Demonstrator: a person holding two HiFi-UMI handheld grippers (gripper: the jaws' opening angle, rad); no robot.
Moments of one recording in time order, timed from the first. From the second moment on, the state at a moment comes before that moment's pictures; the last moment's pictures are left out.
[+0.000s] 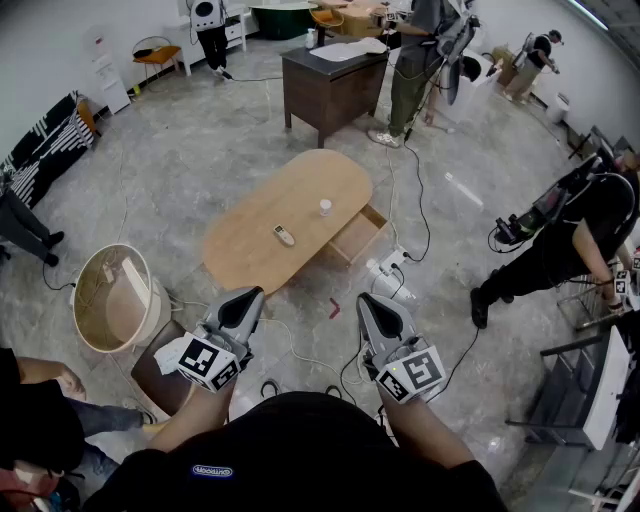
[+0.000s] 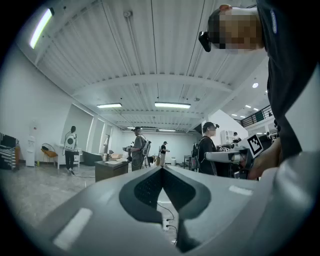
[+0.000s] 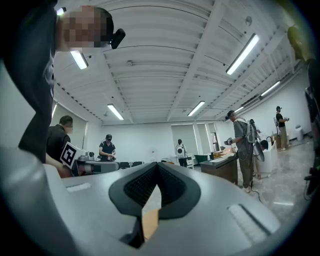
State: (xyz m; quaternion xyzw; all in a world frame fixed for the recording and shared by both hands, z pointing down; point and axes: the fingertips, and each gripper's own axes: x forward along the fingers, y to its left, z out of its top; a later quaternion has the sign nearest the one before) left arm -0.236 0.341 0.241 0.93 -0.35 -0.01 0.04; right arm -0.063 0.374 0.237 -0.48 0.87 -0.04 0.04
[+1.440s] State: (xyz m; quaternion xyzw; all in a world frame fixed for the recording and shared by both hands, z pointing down) left arm -0.241 0.339 0.253 0.95 -0.32 -0.03 0.05; right arm -0.088 0.368 0.244 -0.45 0.89 -0.06 0.06
